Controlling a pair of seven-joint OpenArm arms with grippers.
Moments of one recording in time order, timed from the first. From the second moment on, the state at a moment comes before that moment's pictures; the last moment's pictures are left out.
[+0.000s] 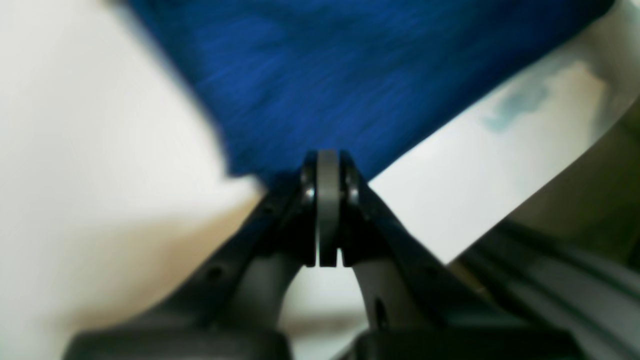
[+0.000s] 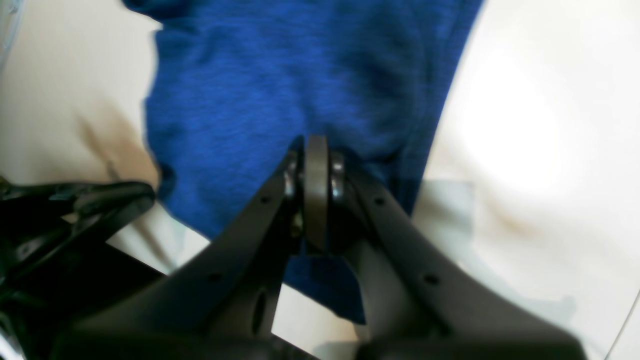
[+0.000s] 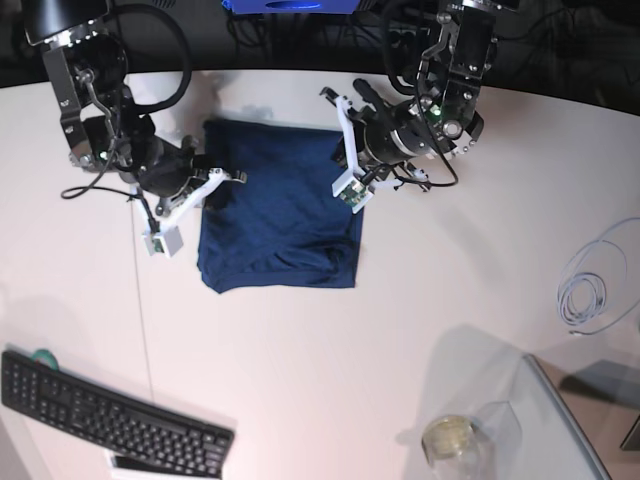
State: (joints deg) left arm 13.2 -5.7 9.7 92.5 -1.2 -30.6 46.7; right arm -8.3 13.8 -13.8 88.1 39.5 -0.2 -43.3
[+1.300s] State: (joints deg) left arm 14.0 -5.2 8.8 84.8 -1.4 -25.3 42.5; right arm 15.0 13.4 -19.7 59.0 39.9 0.1 -39.0
